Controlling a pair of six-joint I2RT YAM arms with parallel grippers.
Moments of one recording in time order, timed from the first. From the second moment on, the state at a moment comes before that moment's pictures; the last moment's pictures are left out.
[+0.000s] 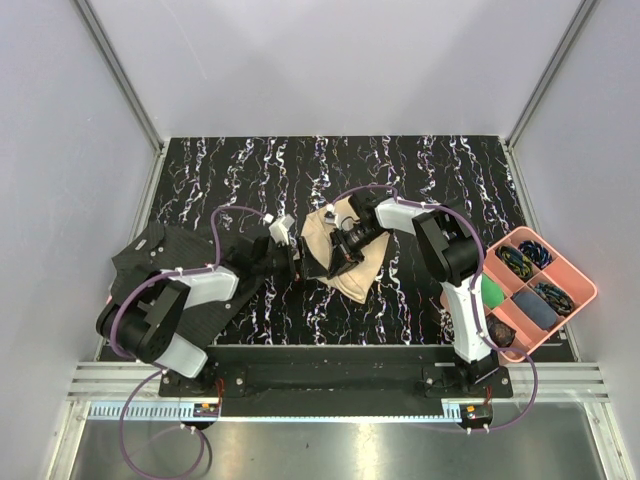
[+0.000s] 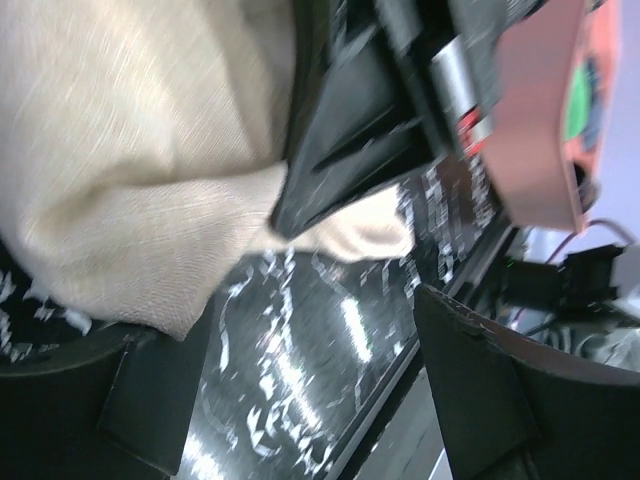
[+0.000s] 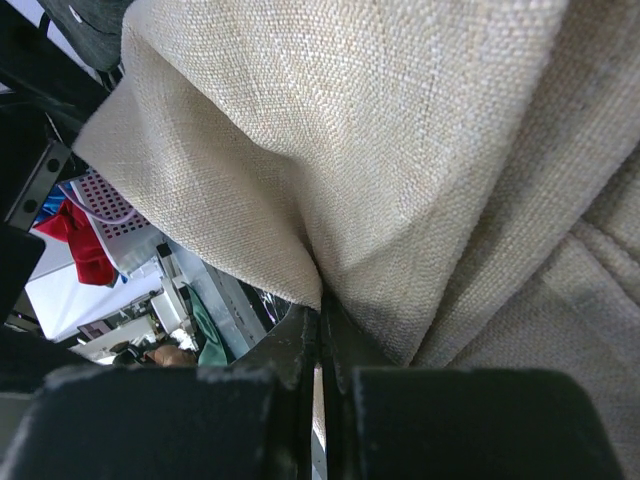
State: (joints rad) left arm -0.50 1.49 0.54 0.34 0.57 -0.69; right arm 0.50 2.23 1.48 -0.66 -0.94 0.11
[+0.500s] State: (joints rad) left arm -0.48 1.56 0.53 0.55 0.56 -0.78; right arm 0.50 2.23 1.48 -0.66 -0.94 0.11
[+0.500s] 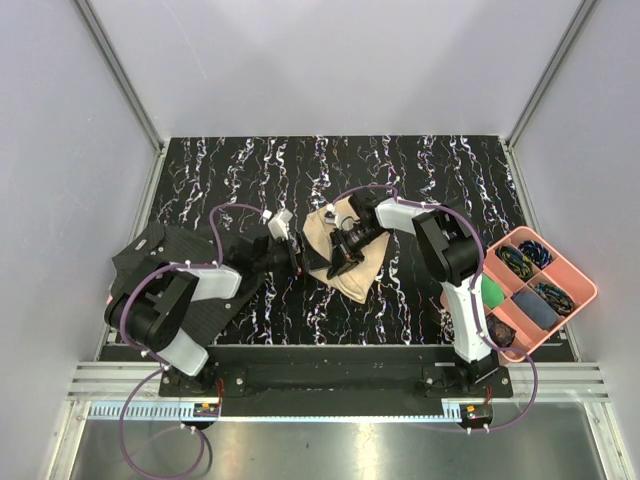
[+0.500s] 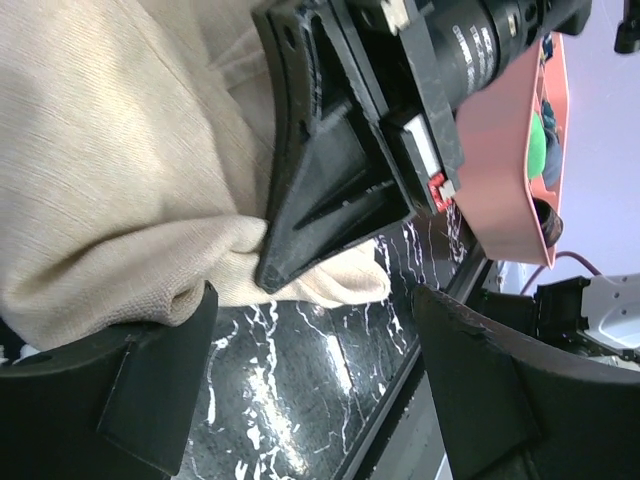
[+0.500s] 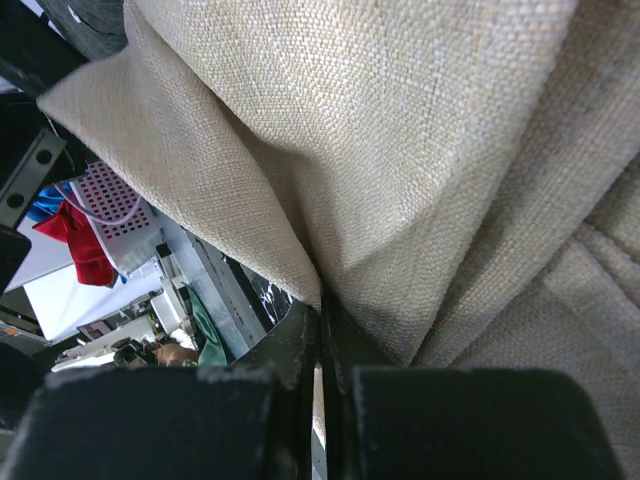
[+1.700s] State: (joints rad) left arm -0.42 1.65 0.58 0.52 0.49 -0.68; right arm 0.50 2.21 1.47 -0.66 -0.94 0.15
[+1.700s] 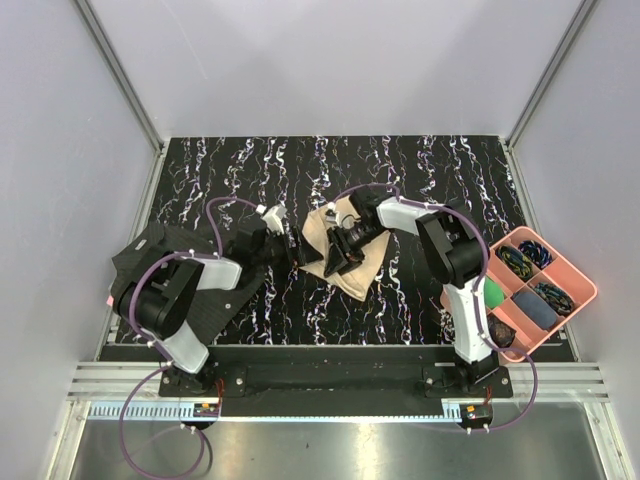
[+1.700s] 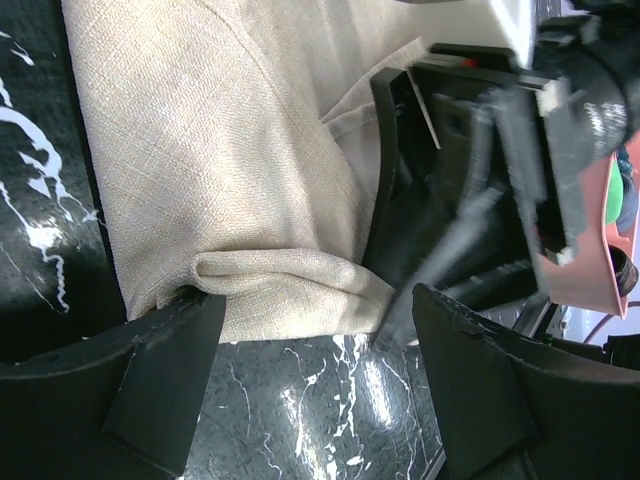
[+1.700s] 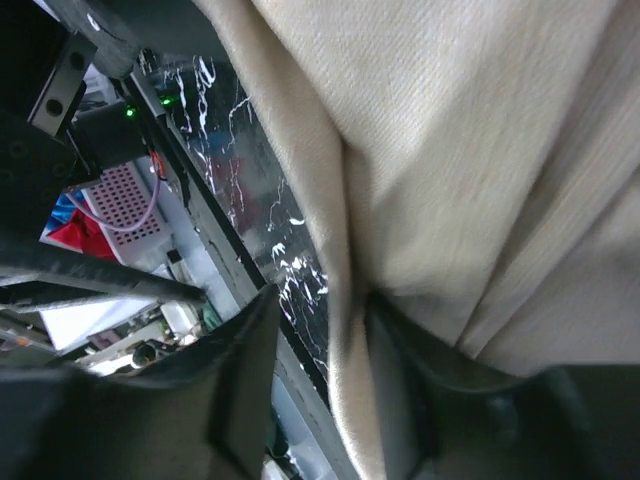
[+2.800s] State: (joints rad) left arm -0.38 1.70 0.69 0.39 0.53 -0.68; right arm 0.93 1.61 0.92 -0.12 0.15 0.05
